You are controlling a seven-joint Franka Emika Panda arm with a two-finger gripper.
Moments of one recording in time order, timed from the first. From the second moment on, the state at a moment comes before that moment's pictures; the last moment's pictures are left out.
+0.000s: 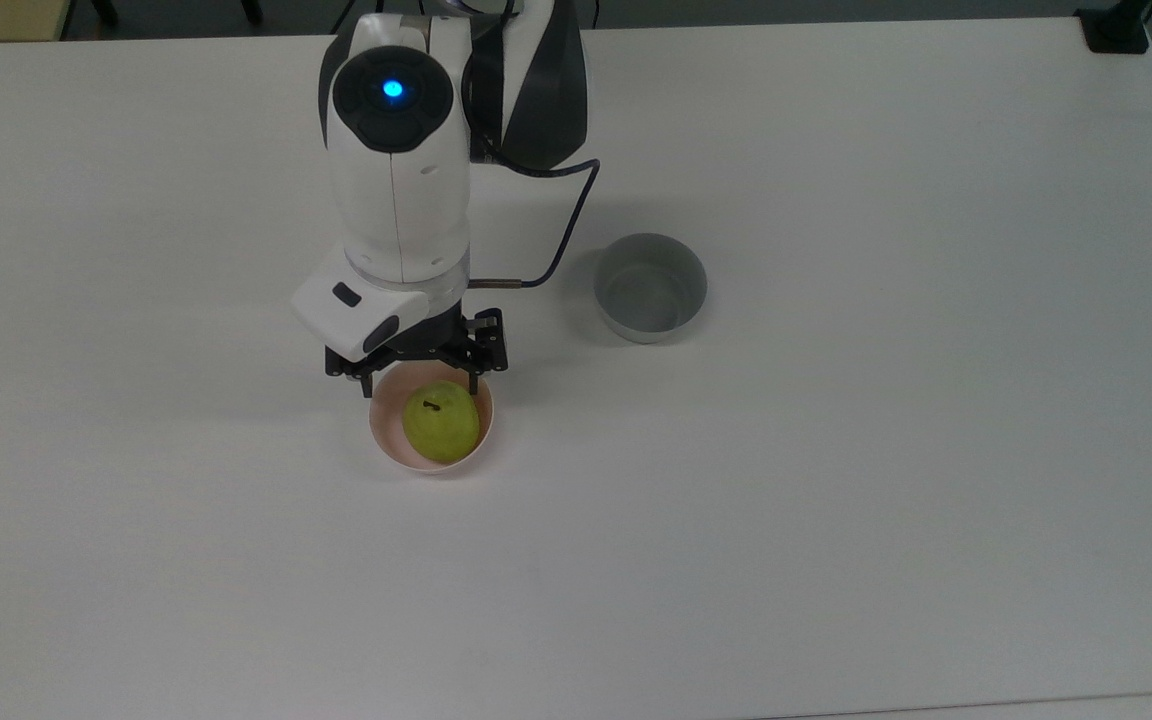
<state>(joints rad) -0.01 0.55 0.01 -1.44 -0.11 2.14 -0.06</state>
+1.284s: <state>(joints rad) -0.07 0.08 -0.04 -1.45 0.02 1.61 -0.05</state>
